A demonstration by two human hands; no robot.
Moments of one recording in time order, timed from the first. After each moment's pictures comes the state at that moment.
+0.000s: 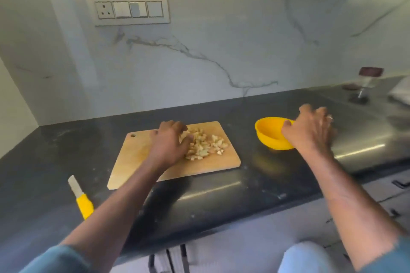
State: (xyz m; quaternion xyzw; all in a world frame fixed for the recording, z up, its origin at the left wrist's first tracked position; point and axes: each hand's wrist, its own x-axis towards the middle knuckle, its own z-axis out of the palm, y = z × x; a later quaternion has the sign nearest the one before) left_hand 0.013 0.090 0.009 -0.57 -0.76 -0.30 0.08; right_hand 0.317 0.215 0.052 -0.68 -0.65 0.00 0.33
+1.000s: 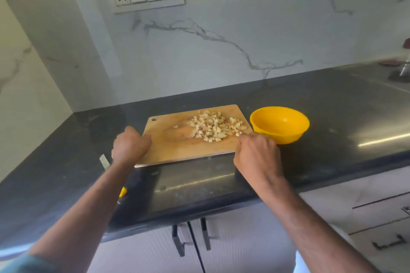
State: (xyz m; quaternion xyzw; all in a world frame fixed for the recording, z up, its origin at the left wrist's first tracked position) left_hand -0.061 0.008 0.004 -0.24 -0.94 -0.26 -0.02; right_hand 0.224 0.098 -0.012 -0.47 -0.83 -0.07 0.29
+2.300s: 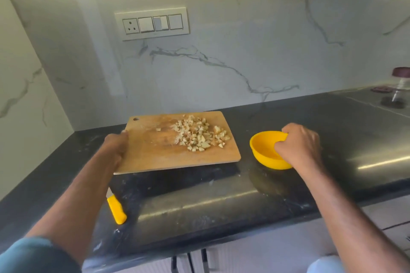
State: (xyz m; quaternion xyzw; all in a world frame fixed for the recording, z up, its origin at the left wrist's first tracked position) left_hand -0.122 0.019 0.049 -0.13 -0.83 -0.52 -0.16; right_hand 0.277 0.178 0.047 -0.60 -0.73 0.12 0.29
